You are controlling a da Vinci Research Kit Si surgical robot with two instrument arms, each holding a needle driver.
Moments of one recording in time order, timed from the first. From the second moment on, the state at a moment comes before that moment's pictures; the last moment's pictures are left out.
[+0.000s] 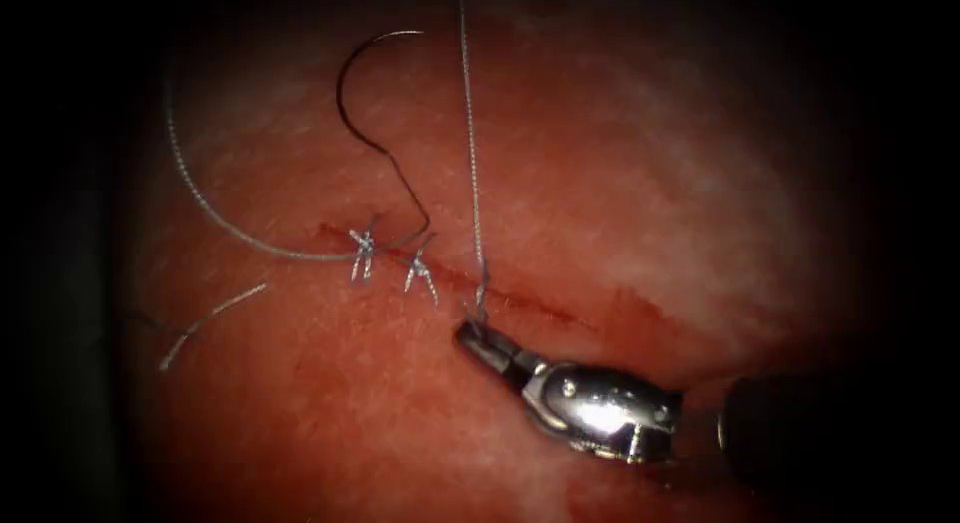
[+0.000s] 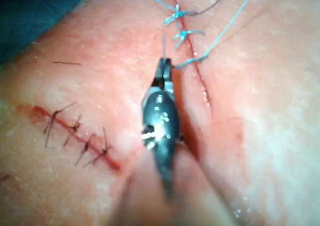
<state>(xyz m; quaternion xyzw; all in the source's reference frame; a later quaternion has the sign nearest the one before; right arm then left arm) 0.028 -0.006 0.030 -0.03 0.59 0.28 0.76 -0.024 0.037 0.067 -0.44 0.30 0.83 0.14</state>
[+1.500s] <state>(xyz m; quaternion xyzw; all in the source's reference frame) 0.028 -0.010 0.029 -0.02 0.60 0.20 0.77 -0.024 0.030 0.061 -0.51 0.22 0.81 0.19</state>
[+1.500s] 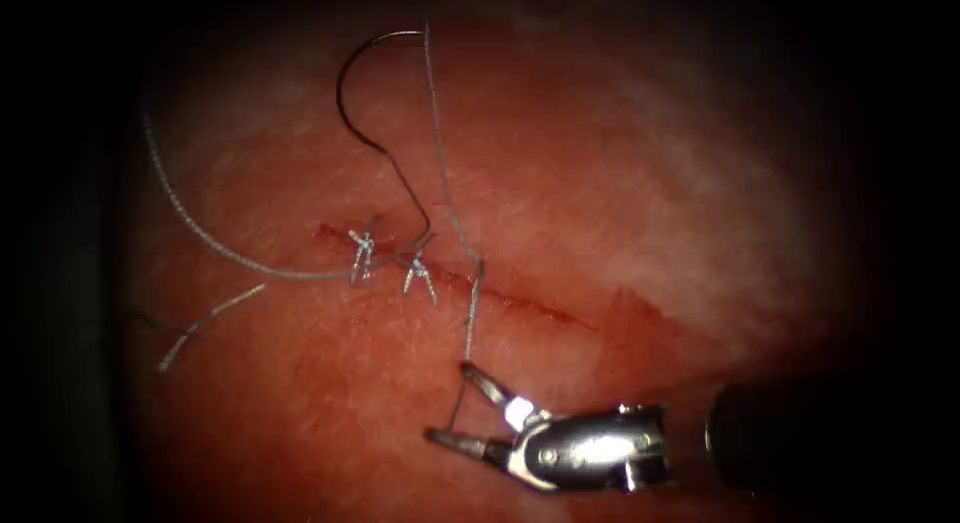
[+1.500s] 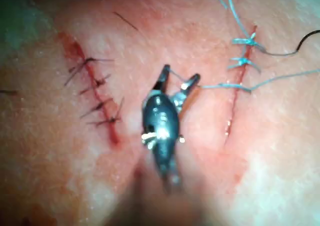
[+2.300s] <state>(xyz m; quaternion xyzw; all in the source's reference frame) 0.027 0.005 0.032 0.17 0.66 0.27 0.68 -0.029 -0.002 0.050 -0.68 0.01 0.73 0.05</state>
